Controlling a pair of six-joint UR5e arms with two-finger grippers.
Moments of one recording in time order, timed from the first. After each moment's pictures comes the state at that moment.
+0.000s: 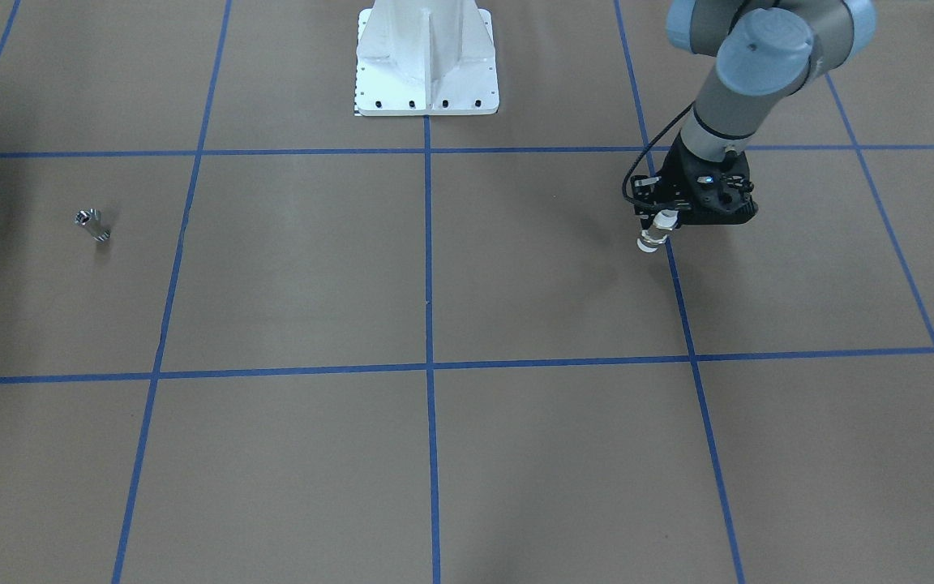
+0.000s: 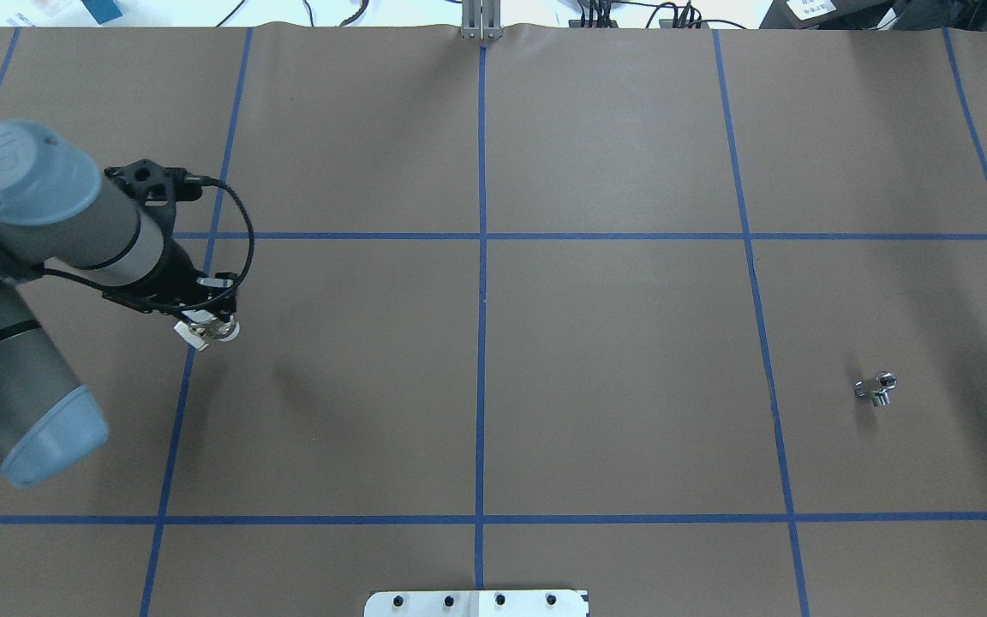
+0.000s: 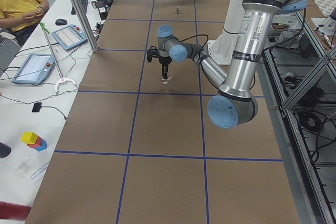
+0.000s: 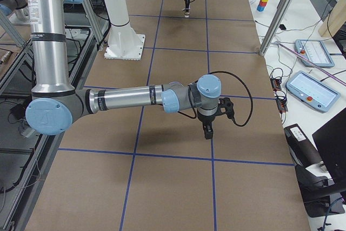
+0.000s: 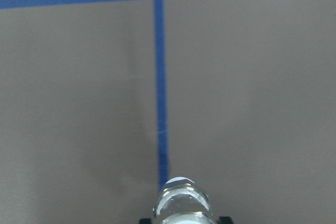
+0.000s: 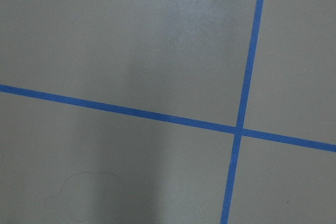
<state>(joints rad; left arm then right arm) -0.73 -1.92 -1.94 -1.52 -2.03 -1.05 1.45 -1.55 1.68 -1.45 2.33 0.09</state>
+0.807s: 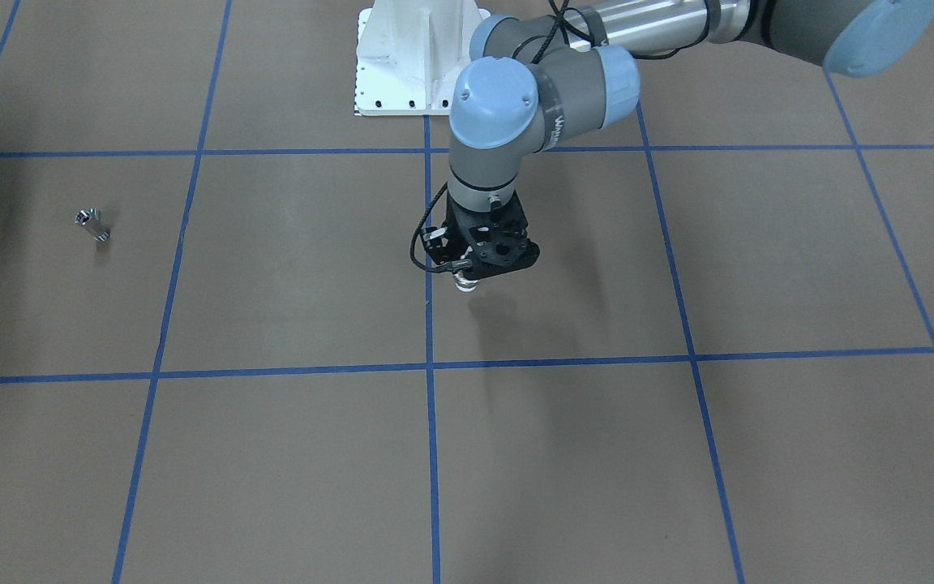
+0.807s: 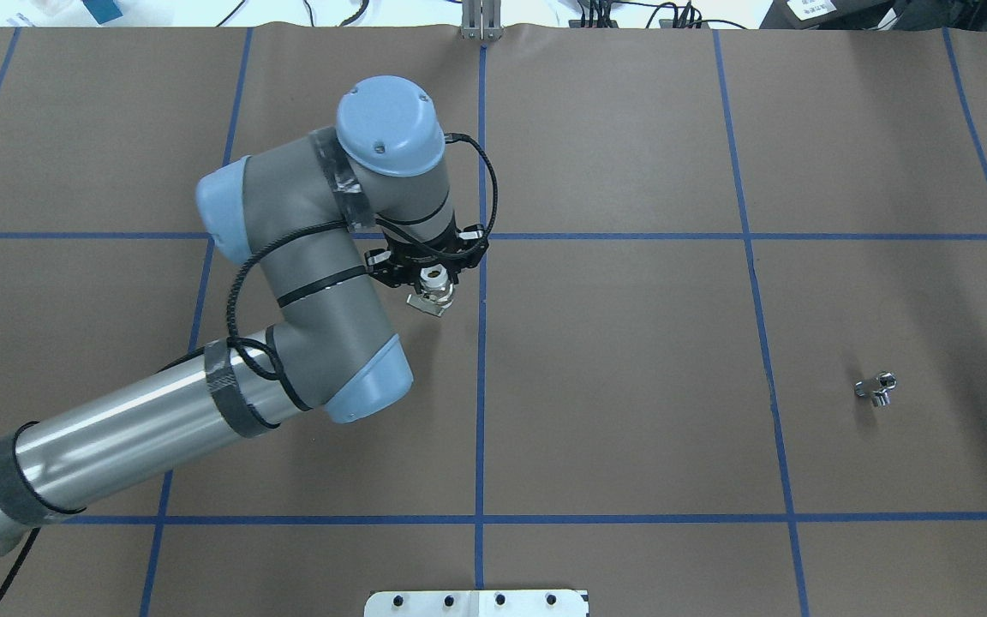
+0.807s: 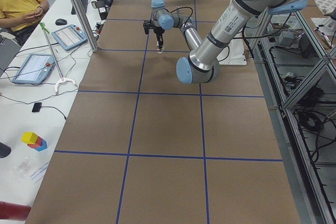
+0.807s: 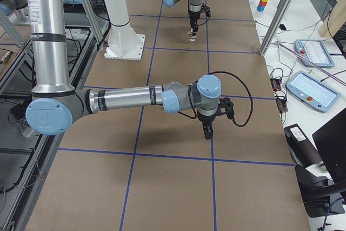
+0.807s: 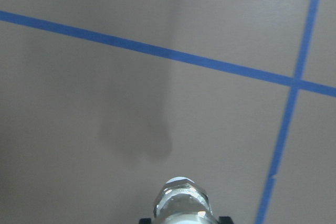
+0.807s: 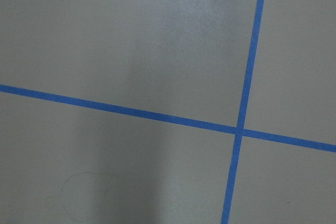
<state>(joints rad) -0.59 -2.47 -1.45 -1.54 -1.96 -1.40 1.45 -1.55 1.68 -1.45 2.33 0.09</state>
